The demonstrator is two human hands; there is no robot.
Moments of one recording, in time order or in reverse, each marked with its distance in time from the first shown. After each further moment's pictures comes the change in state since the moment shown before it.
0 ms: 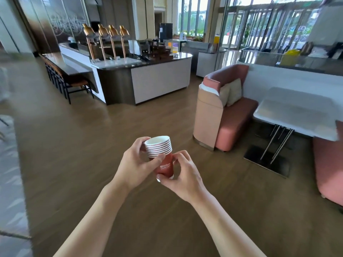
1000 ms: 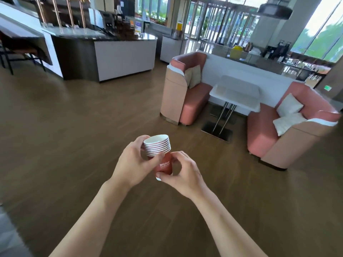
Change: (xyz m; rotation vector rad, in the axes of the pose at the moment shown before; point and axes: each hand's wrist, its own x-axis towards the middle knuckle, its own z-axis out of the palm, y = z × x) left_hand -0.319 0.038 -0.083 -0.095 -0.150 0.049; right_hand -0.322 -0.193 0.009 -0.172 0.043 0.204
